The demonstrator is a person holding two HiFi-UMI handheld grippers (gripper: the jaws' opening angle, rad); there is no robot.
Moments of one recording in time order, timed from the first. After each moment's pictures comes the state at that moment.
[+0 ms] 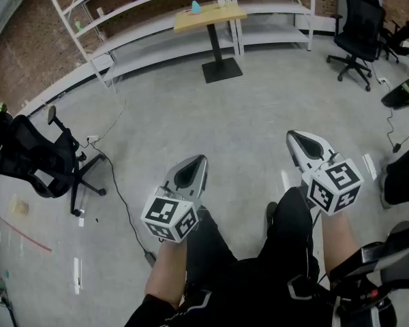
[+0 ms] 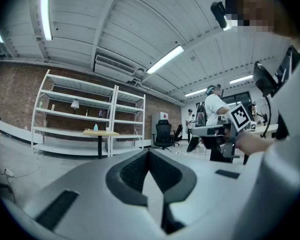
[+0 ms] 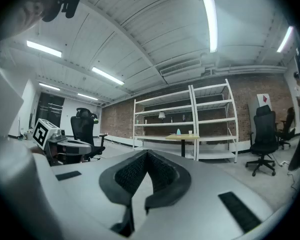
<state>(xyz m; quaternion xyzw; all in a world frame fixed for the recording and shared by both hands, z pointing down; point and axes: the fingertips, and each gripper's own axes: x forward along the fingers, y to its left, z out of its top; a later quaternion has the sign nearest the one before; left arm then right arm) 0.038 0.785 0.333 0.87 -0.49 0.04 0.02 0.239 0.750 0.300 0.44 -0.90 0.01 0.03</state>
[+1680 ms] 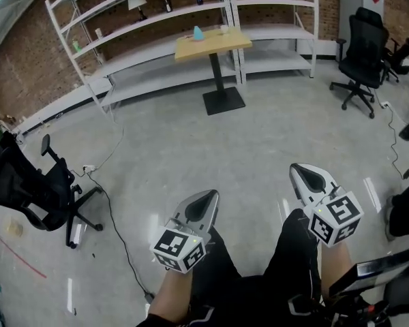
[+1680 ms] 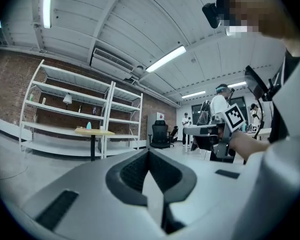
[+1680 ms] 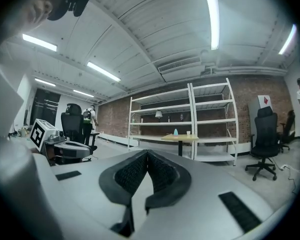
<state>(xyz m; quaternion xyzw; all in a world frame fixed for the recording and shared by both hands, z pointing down) 0.026 0.666 0.339 0.89 -0.46 0.03 0.02 0.209 0.630 0.297 0.46 -0.89 0.00 0.03</state>
